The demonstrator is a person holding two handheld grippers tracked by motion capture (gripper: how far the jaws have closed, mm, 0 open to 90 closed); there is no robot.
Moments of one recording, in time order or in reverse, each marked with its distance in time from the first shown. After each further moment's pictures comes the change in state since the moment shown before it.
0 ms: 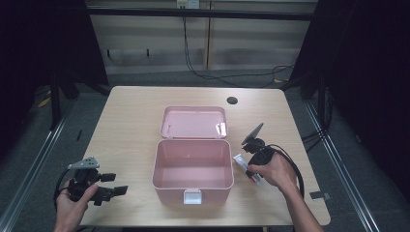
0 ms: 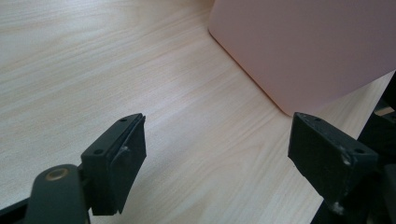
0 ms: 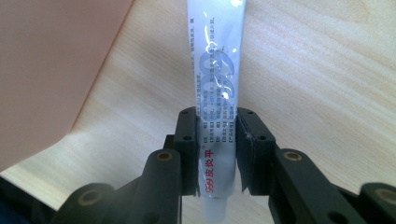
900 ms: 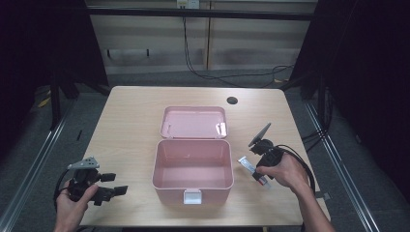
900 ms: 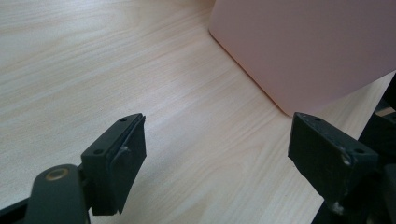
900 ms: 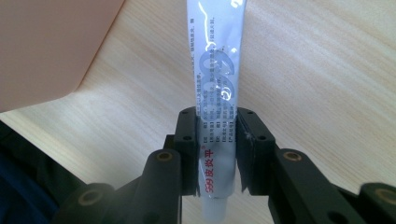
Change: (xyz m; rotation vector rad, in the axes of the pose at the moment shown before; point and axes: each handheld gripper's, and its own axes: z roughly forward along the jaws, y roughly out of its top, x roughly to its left) left arm 0.000 0.000 0.000 -0.001 0.003 0.001; right arm -0.009 -0.018 -0.017 0.021 0.040 -0.061
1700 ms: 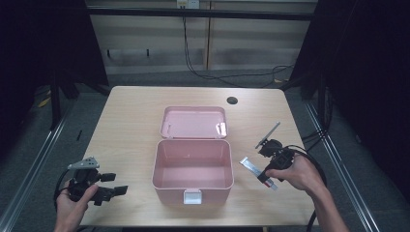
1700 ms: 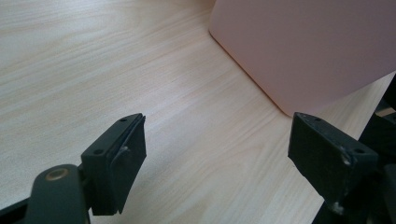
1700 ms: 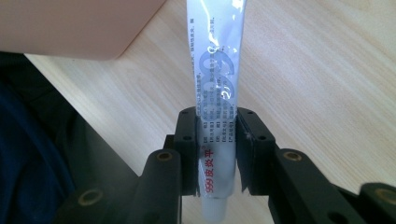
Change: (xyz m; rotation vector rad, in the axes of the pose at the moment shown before) left arm 0.000 0.000 0.000 -0.001 0.001 0.001; right arm 0.007 -0.024 -0.031 -0.063 0.047 -0.141
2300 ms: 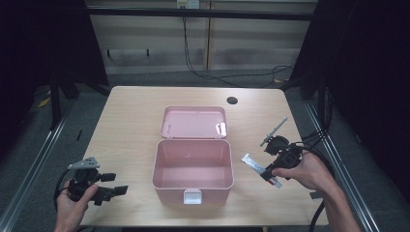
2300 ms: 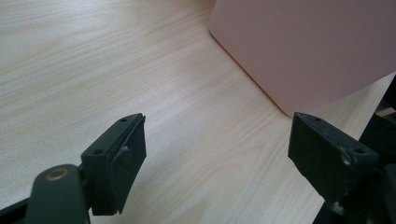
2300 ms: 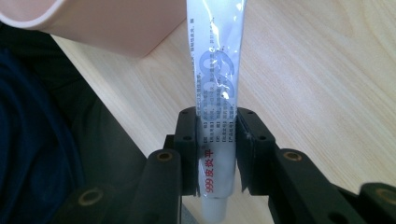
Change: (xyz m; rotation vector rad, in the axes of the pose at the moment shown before) left arm 0.000 0.000 0.000 0.002 0.000 -0.001; right arm 0.012 -0.007 -0.033 -0.053 0.001 -0.087
